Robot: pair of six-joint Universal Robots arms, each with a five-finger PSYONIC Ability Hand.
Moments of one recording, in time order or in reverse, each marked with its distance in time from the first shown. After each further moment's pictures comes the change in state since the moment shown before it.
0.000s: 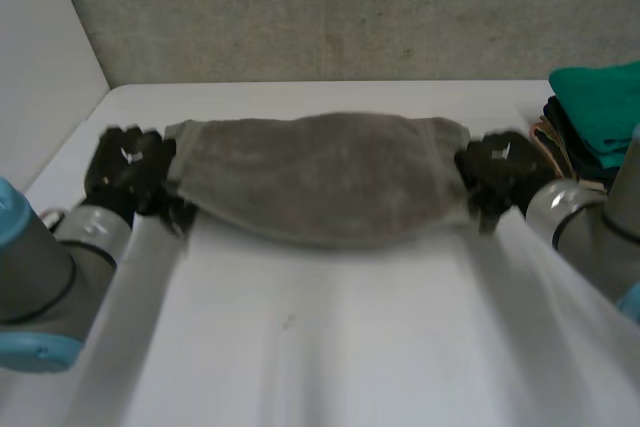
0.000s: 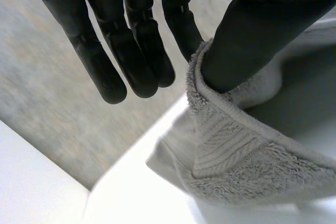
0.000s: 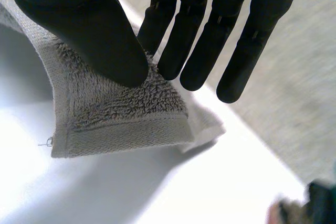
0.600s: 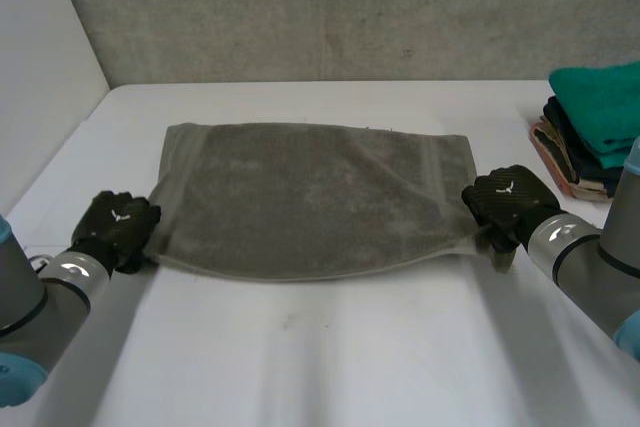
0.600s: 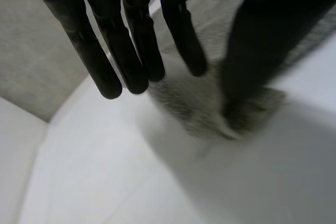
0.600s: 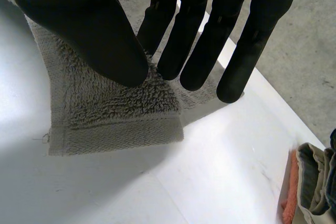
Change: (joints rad) left arm 0.176 -0.097 -0.091 -0.092 0.140 0.164; right arm 0.002 -0.014 0.116 0.004 0.082 -0.089; left_hand -0.147 -0.222 -0.236 -0.242 -0.217; right_hand 0.000 0.000 0.000 0.000 0.000
